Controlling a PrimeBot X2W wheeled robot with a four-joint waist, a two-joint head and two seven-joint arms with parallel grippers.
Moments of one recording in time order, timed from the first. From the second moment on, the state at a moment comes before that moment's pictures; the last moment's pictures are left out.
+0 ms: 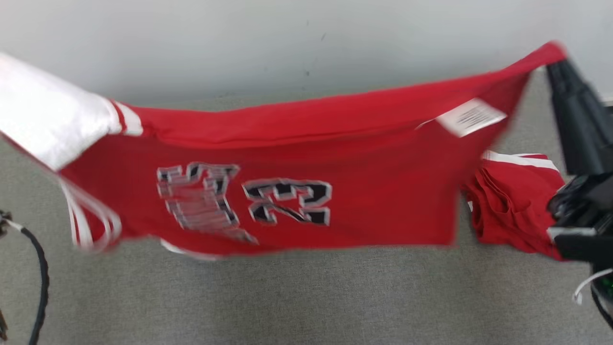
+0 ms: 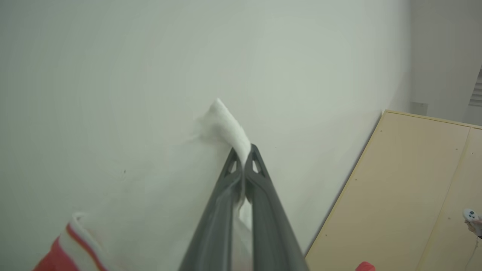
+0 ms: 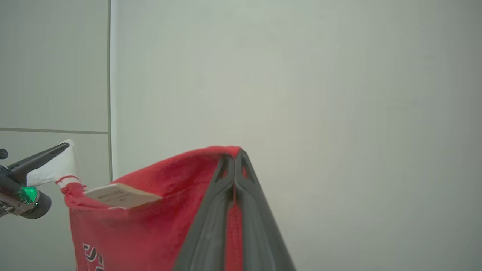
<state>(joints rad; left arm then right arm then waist) -0.43 0.10 0.28 -0.45 -1.07 -0.10 0.42 -0.36 -0.53 0.20 -0.46 0.79 0.04 -0.14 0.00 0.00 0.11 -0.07</state>
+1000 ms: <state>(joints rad) -0.72 0.03 0.17 0.19 -0.64 0.07 -0.04 -0.71 -0.42 0.35 0.32 0.78 0.06 -0.04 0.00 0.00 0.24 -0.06</state>
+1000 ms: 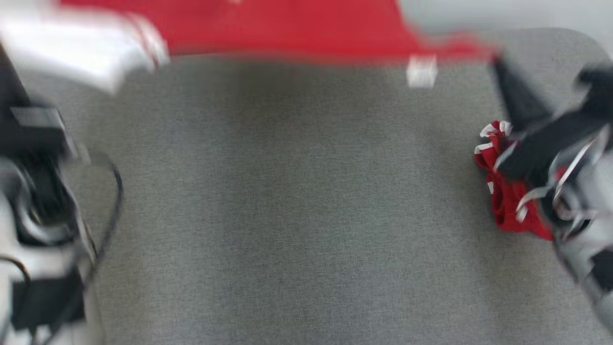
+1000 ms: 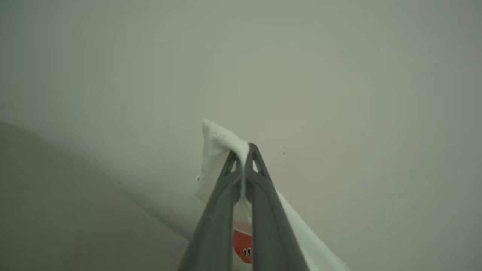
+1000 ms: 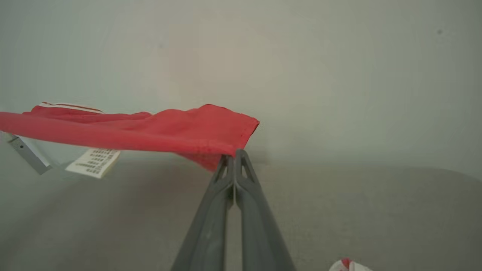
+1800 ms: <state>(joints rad) -0.04 0.03 -0.08 0.19 -0.92 0.11 -0.24 -0.29 -0.51 0.39 0.32 0.77 0.00 0.05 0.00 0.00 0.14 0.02</state>
